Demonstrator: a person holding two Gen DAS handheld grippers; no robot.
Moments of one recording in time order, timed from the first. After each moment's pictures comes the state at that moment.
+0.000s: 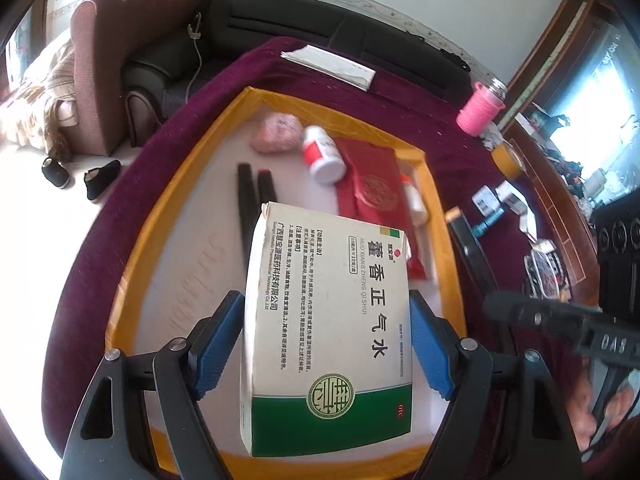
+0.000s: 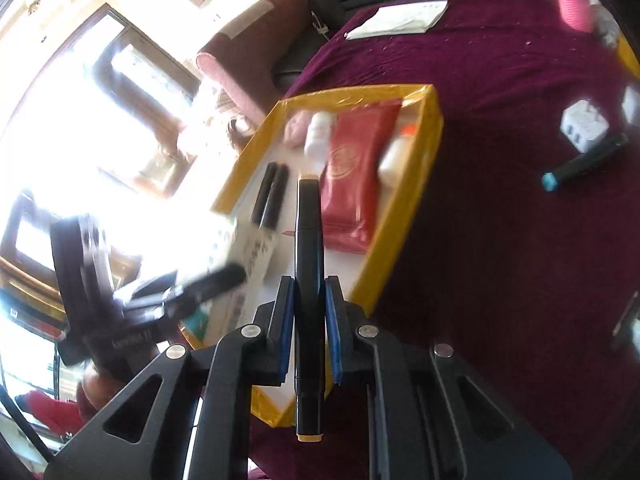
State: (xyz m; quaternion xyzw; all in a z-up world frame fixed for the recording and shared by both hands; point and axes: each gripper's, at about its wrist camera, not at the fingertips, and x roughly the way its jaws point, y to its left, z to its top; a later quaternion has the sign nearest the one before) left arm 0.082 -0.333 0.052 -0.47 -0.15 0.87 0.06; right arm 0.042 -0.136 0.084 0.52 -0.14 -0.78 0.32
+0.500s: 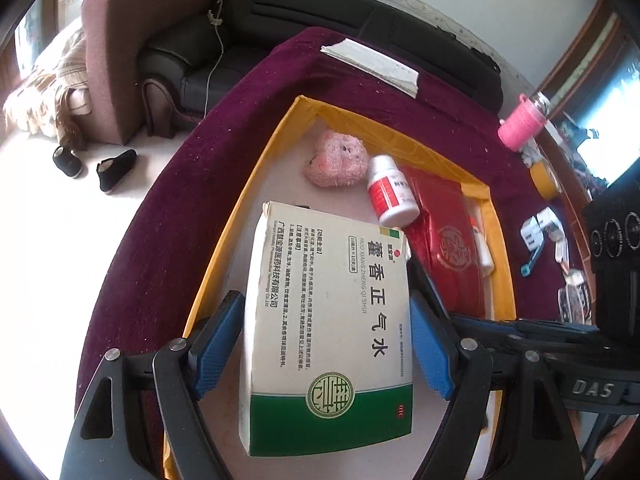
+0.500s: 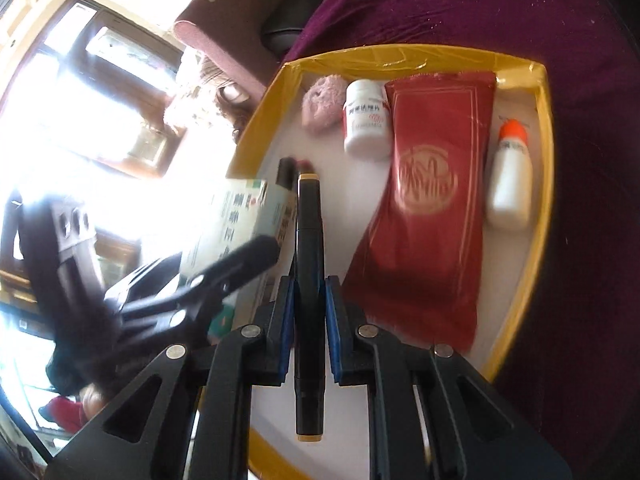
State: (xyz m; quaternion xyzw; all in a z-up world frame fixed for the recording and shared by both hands) left arm 0.024 -0.377 0.031 -0.49 -0.16 0.86 0.02; right arm -0.029 -0.228 0.050 0.59 -0.13 -0.74 0.30
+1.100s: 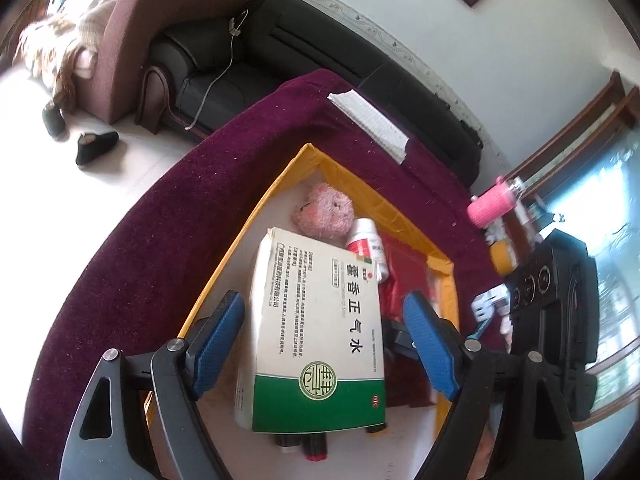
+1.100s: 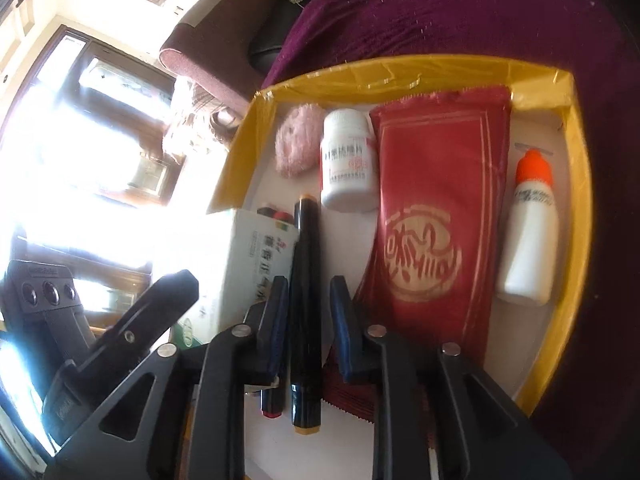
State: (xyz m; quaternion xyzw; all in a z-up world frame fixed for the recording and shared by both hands) left arm 0.028 -0.409 0.036 -0.41 -0.31 0.86 0.05; right arm -0.055 -0.217 0.038 0.57 -0.18 -0.75 0.29
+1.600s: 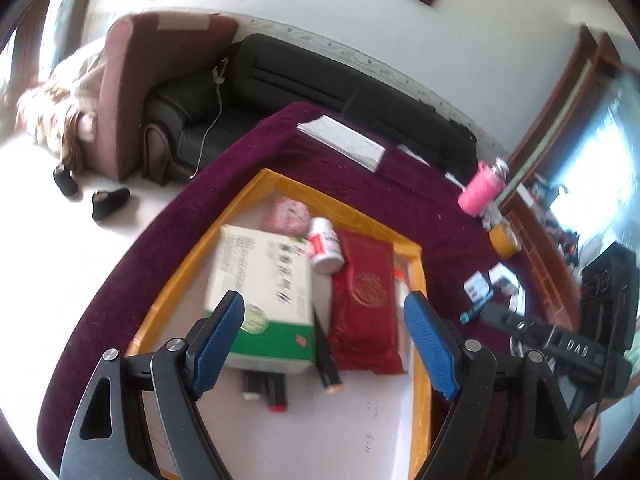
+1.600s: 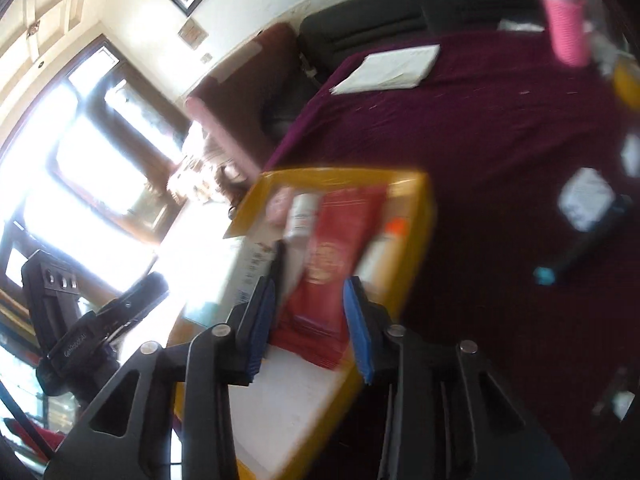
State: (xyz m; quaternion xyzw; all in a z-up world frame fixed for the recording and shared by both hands) left arm 0.075 -0.335 0.083 -0.37 -0.20 0.91 0.03; right arm 0.016 -0.095 0.105 0.44 -0.15 -0.85 0.26
